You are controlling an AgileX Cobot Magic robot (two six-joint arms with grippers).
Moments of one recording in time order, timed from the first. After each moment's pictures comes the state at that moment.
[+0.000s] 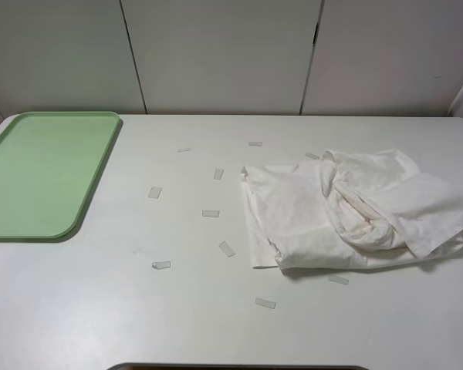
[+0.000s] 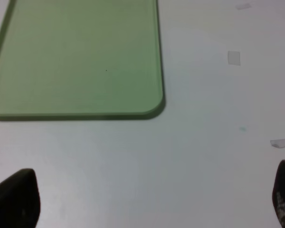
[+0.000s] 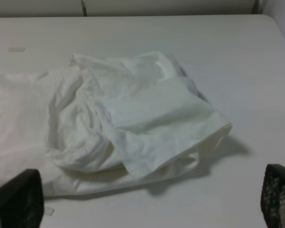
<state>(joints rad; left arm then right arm) 0.05 -0.01 -0.50 -0.01 1.06 0.02 0.00 -0.01 -0.49 -0.01 1.03 0.05</state>
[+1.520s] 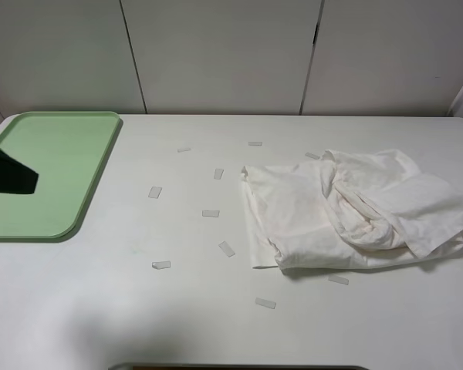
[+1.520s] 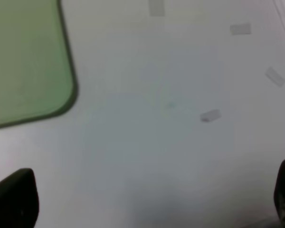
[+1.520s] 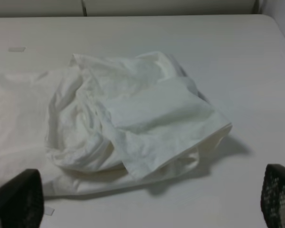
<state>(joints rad) -0.05 0.84 -0.67 -0.27 0.82 0.23 0.00 -0.01 -0.49 -0.01 1.03 0.05</state>
